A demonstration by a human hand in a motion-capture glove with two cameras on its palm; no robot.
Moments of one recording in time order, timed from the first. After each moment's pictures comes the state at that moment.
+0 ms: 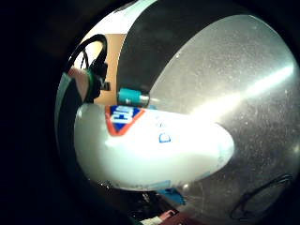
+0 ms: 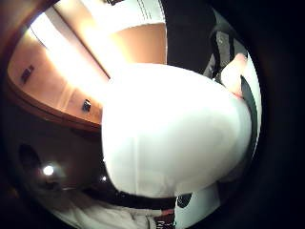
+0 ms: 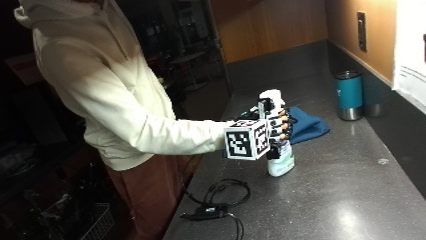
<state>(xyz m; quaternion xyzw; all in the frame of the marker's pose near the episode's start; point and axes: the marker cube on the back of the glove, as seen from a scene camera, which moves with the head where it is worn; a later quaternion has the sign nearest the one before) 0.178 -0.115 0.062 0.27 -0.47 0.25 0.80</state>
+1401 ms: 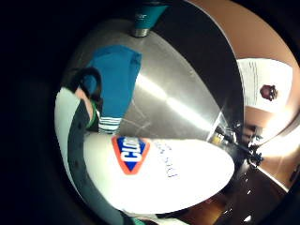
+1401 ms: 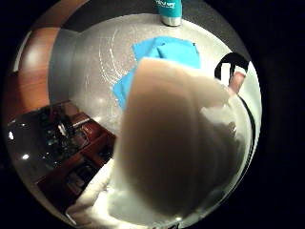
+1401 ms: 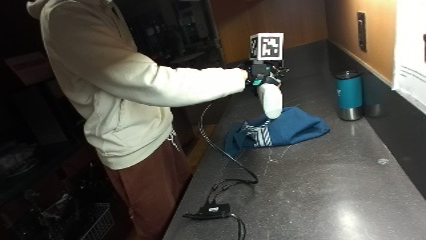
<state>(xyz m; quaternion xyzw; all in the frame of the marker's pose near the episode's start) -0.038 -0.215 0.025 -0.16 0.17 -0.02 0.97</state>
